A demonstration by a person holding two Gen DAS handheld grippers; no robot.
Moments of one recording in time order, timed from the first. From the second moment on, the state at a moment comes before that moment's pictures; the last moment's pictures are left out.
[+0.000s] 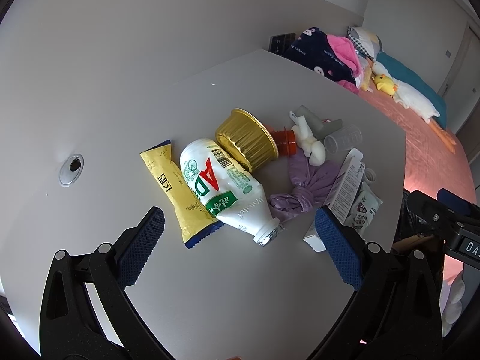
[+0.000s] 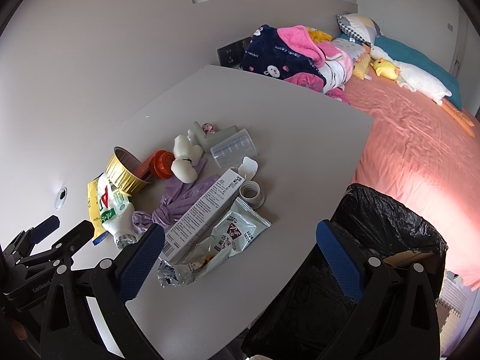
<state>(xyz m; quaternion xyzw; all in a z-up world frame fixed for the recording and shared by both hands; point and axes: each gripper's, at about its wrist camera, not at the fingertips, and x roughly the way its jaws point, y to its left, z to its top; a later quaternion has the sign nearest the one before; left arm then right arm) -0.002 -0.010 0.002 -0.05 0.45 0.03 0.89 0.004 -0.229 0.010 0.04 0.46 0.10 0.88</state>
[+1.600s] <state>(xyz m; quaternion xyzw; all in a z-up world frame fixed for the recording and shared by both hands) 0.002 -0.008 -0.006 -0.07 0.46 0.02 0.88 0.008 -0.242 -0.008 0.06 0.48 0.08 0.87</state>
